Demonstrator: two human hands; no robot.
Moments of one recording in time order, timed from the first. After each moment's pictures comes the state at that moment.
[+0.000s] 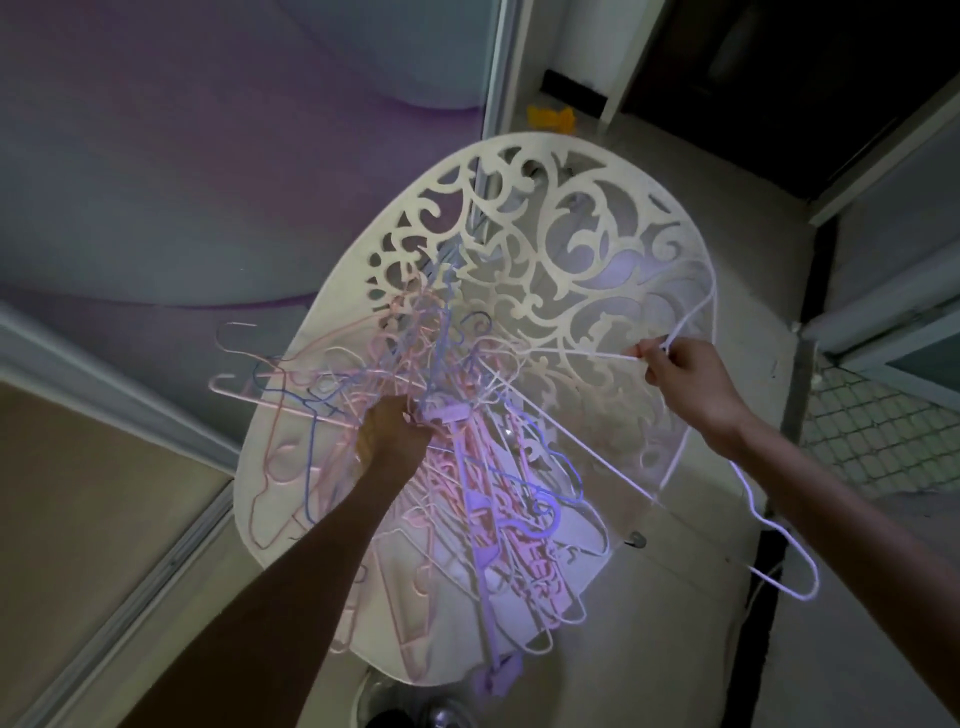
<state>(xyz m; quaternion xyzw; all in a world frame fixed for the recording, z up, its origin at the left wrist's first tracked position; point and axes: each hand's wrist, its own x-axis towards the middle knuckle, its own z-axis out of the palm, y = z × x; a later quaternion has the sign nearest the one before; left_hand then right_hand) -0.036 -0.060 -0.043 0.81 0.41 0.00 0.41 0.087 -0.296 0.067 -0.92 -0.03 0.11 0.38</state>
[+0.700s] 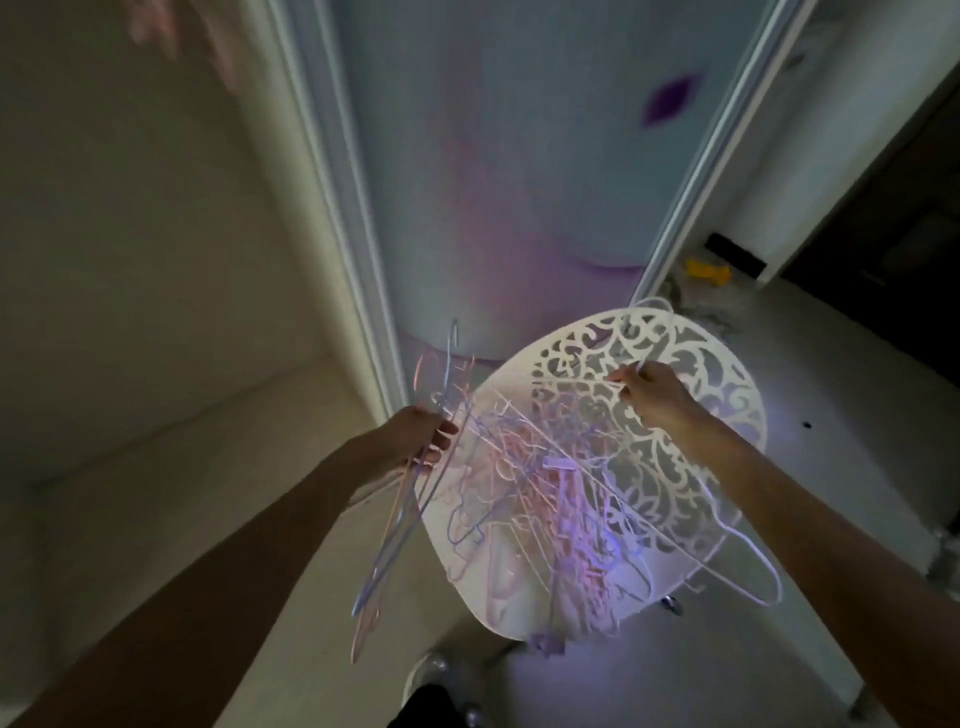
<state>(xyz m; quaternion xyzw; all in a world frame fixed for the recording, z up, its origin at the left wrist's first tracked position) -0.222 0.003 0.235 0.57 0.44 -0.07 0.69 -0.008 -0.173 0.260 -0.87 -0.19 0.27 0.37</state>
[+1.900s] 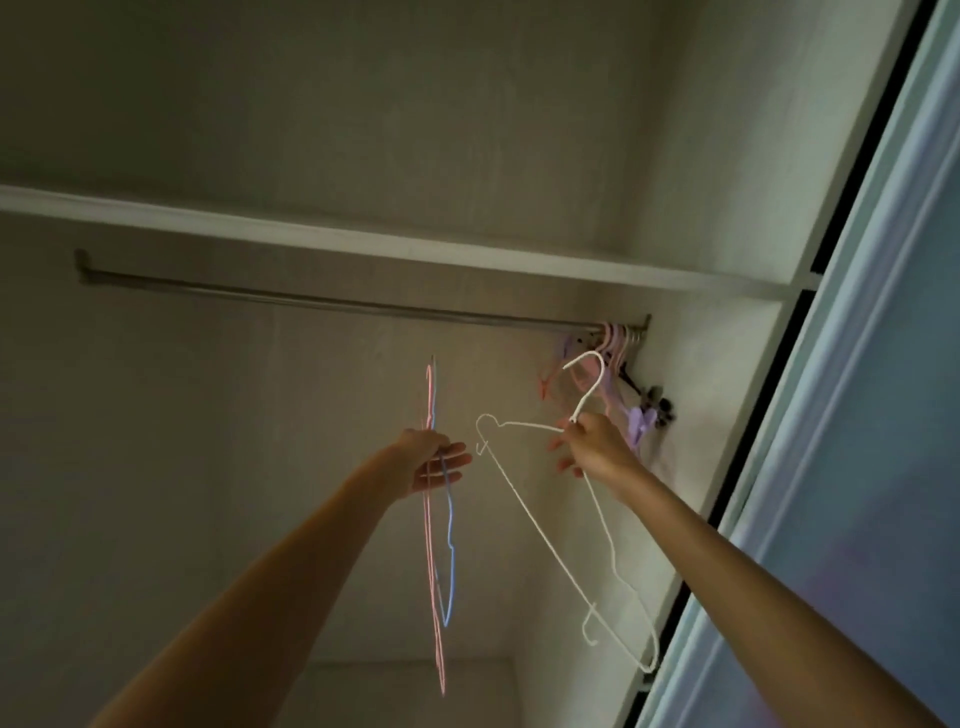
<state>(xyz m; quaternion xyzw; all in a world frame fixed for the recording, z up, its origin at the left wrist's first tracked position) -0.488 0.321 0.527 0.43 0.46 0.37 0.68 -0.288 0.271 0.550 -0.72 -0.51 0.22 0.41</state>
